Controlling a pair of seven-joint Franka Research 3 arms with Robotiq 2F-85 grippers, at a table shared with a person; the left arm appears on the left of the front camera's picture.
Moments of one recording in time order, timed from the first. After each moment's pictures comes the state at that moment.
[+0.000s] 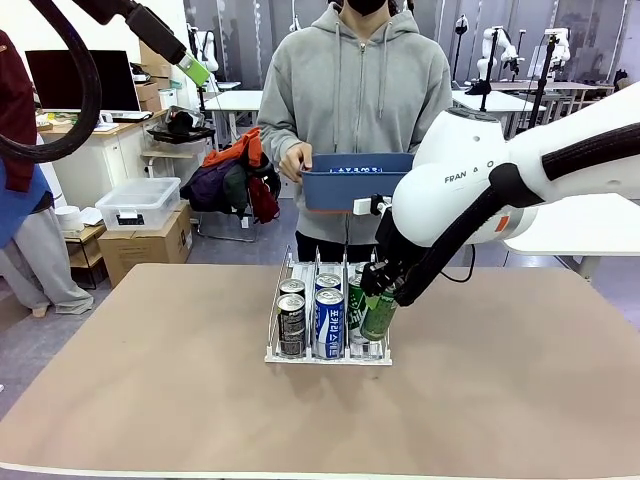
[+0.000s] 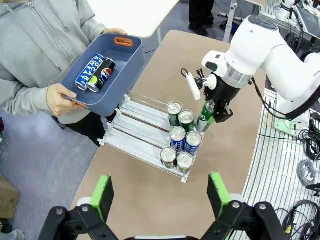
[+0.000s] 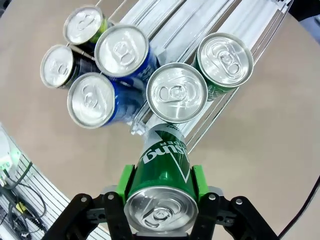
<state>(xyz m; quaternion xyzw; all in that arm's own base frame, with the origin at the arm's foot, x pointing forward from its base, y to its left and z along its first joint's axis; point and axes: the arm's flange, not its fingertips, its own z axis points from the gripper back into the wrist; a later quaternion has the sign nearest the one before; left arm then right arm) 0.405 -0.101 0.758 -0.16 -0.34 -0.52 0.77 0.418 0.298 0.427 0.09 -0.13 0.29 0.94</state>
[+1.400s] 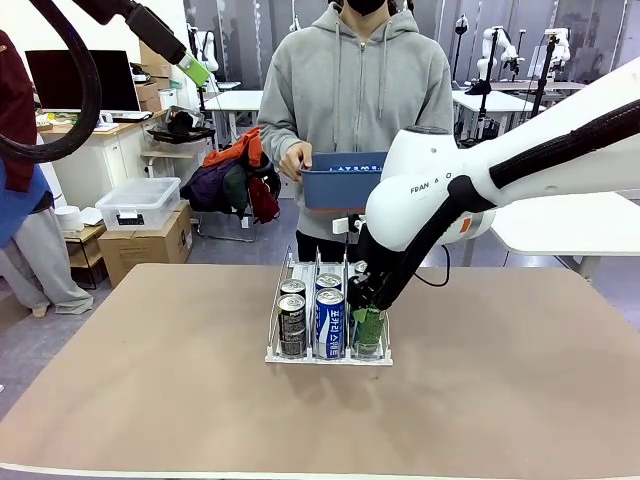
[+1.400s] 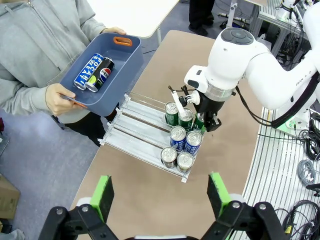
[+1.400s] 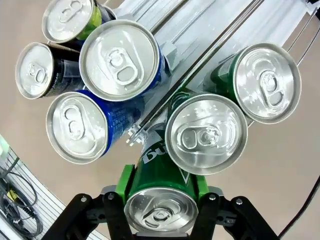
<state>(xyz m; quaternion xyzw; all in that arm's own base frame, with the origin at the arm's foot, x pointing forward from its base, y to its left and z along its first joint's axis) 0.405 -0.101 0.758 -0.16 -0.34 -0.52 0.77 0.445 0.329 0.393 0.06 -0.06 0.33 0.94</state>
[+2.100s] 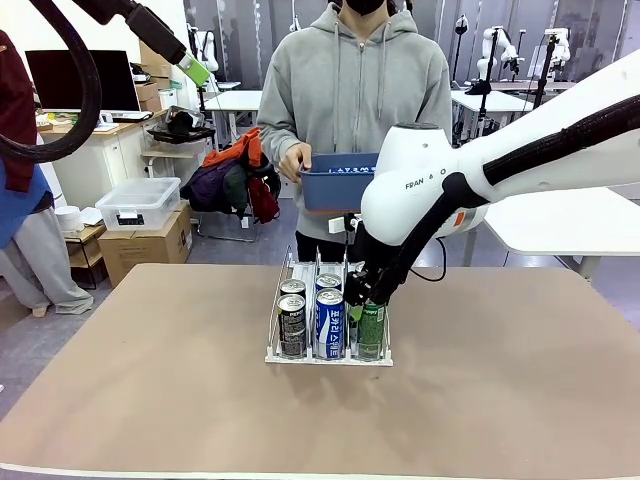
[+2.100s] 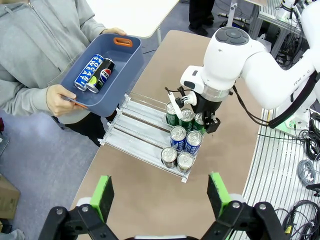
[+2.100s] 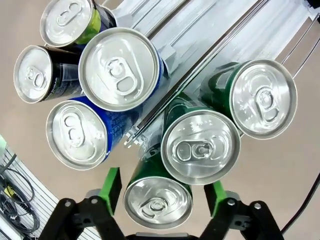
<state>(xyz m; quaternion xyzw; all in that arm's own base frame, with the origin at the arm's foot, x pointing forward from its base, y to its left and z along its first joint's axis) 0.405 -0.101 0.758 -0.16 -0.34 -0.52 0.77 0.453 0.335 0.397 0.05 -0.06 0.35 0.93</state>
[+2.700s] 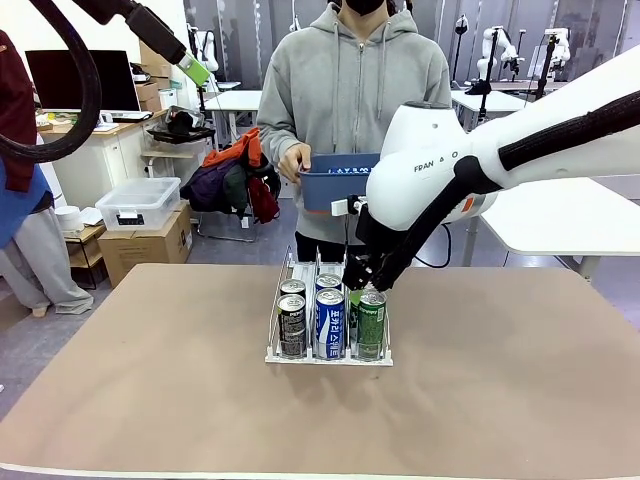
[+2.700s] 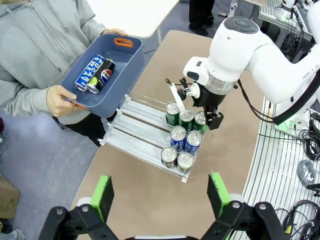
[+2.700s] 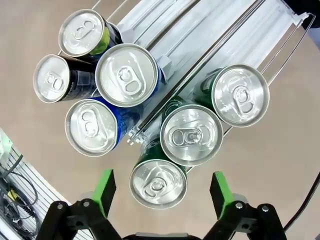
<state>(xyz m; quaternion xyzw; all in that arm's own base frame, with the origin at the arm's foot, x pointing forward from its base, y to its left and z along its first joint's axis) 0.405 -0.101 0.758 -0.16 -0.34 -0.52 0.77 0.448 0.331 0.424 0.06 -0.08 0.34 0.94</state>
